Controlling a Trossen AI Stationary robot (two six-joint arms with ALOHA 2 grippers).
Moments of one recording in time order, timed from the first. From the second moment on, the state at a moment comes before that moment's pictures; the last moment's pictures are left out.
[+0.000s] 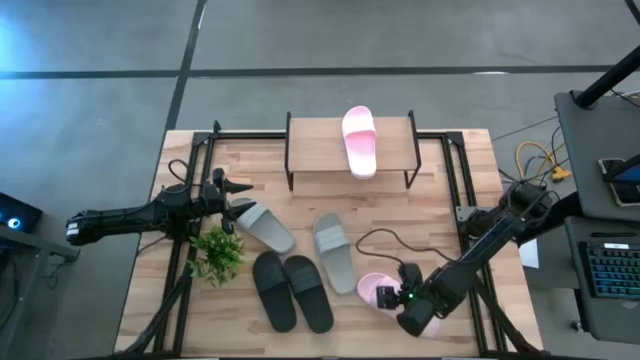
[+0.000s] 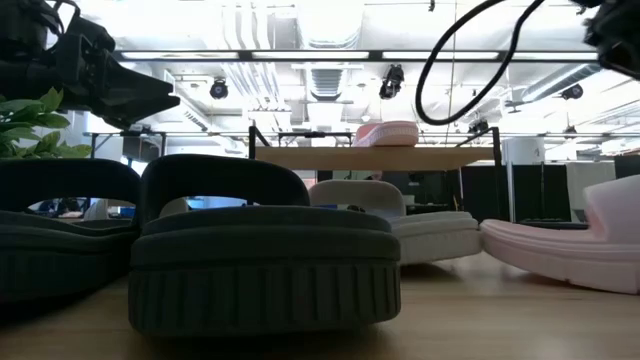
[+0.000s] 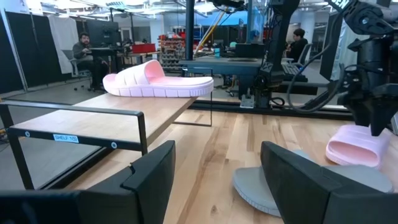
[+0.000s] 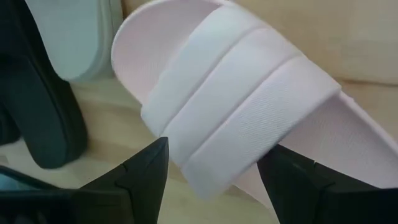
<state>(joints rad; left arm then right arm) 0.15 0.16 0.04 0.12 -0.11 0.01 0.77 1.67 1.07 -0.66 0.26 2.30</state>
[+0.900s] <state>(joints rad) 0.15 0.16 0.04 0.12 -0.11 0.01 0.69 1.73 1.23 -1.00 0.50 2.25</state>
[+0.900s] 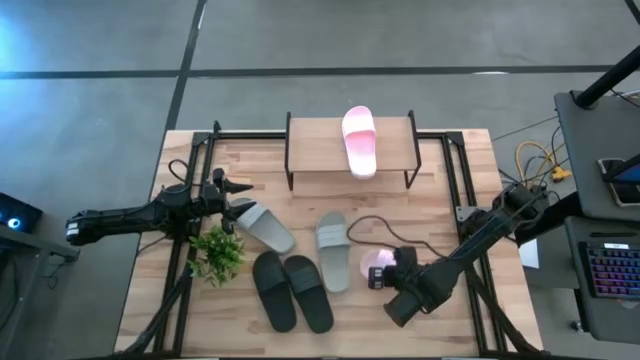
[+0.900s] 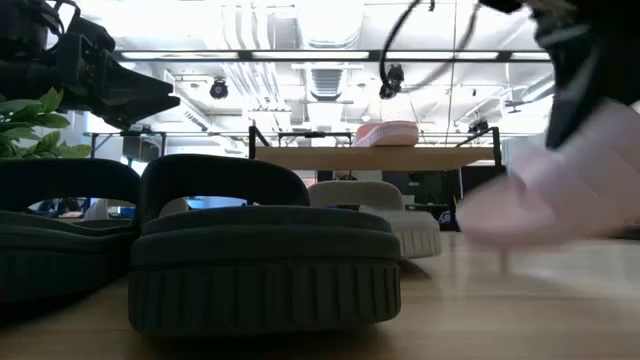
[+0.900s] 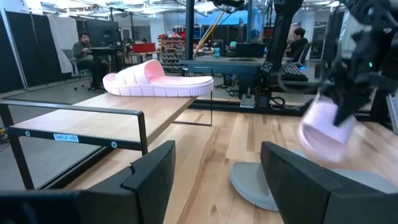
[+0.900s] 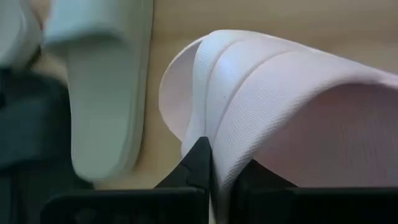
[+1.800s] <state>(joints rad) 0.15 0.16 0.04 0.12 -0.11 0.01 0.17 1.63 1.67 -1.57 1.38 2.18</state>
